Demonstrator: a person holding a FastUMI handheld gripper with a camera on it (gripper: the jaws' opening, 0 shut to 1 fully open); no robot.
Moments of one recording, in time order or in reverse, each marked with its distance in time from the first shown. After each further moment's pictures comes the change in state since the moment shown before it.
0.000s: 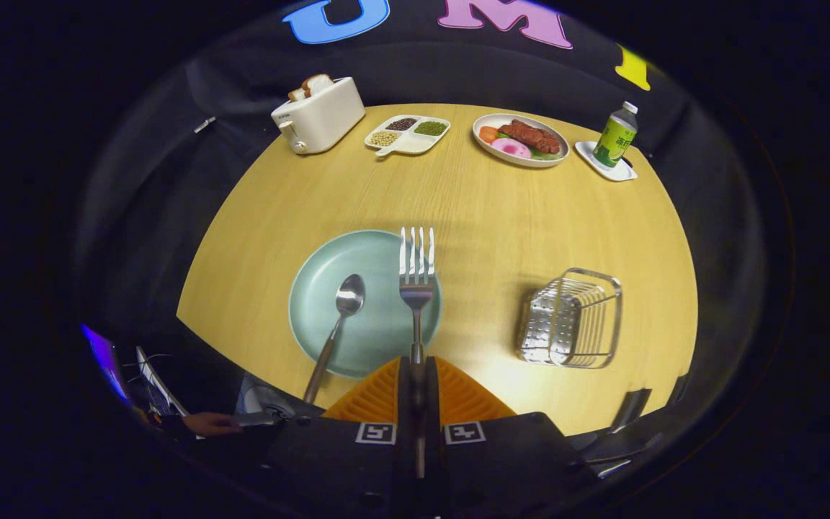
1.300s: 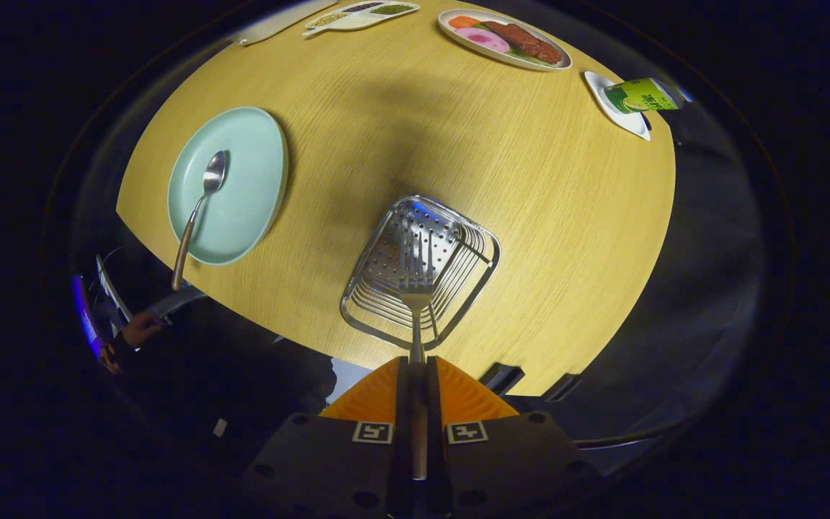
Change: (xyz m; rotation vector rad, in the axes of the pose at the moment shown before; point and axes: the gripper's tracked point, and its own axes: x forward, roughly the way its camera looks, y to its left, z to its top) arm 0.009 -0.135 -0.029 -0.198 0.633 -0.138
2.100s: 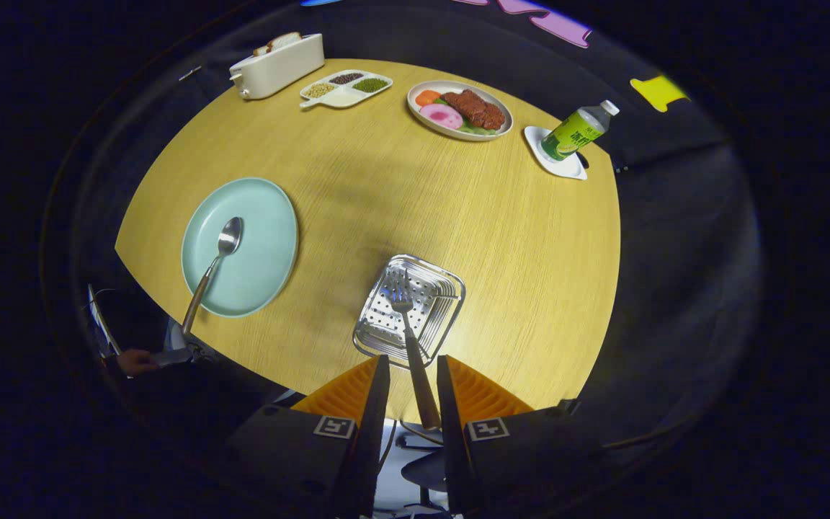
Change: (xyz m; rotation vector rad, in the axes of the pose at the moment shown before) arm -0.045 0.010 0.021 0.076 -0.472 -0.121
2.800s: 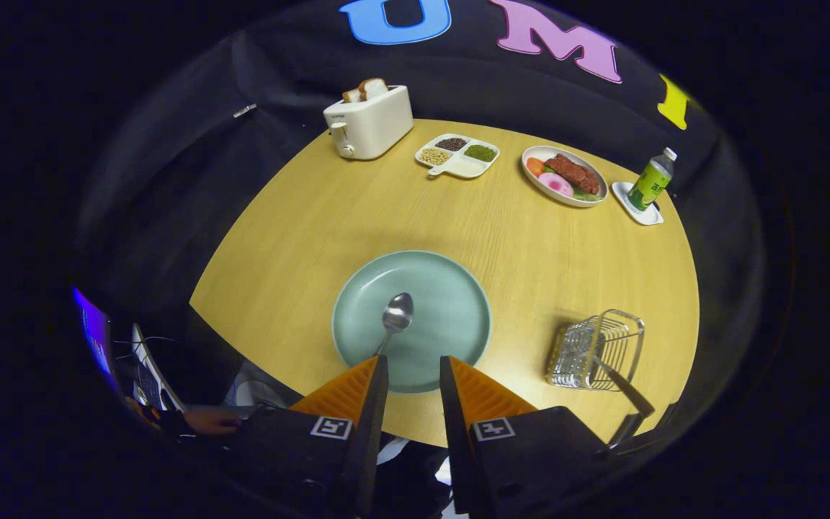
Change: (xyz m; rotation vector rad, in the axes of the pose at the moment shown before) arm -0.011 0.217 0.047 0.098 -0.232 0.262
